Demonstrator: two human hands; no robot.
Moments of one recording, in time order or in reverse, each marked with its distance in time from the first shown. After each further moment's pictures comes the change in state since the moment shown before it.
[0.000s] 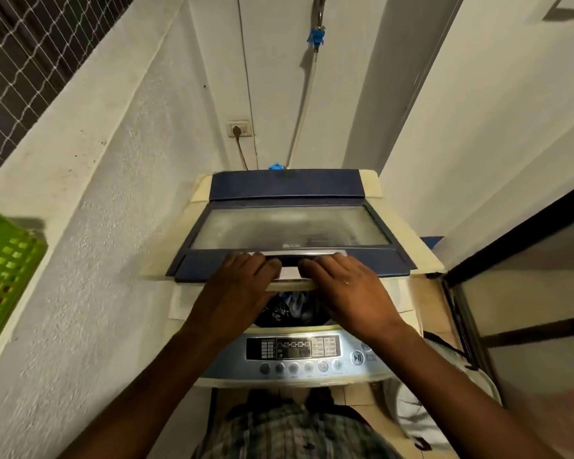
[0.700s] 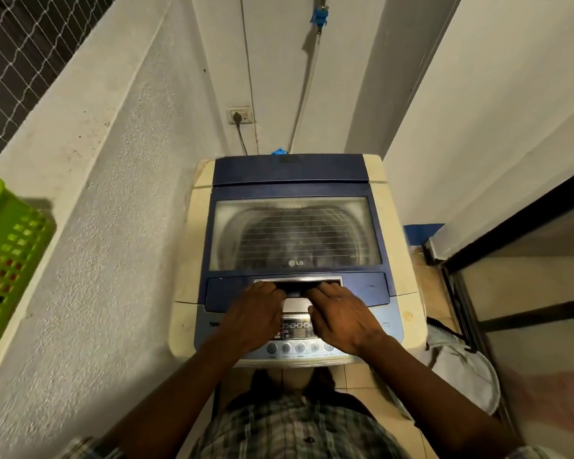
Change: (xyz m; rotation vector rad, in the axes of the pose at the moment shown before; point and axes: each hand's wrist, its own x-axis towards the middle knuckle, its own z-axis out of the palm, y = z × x) left_hand -0.043 0.013 0.094 -0.257 -0.303 -0.150; right_hand -0.053 -0.020 0.088 0.259 -0.266 0.204
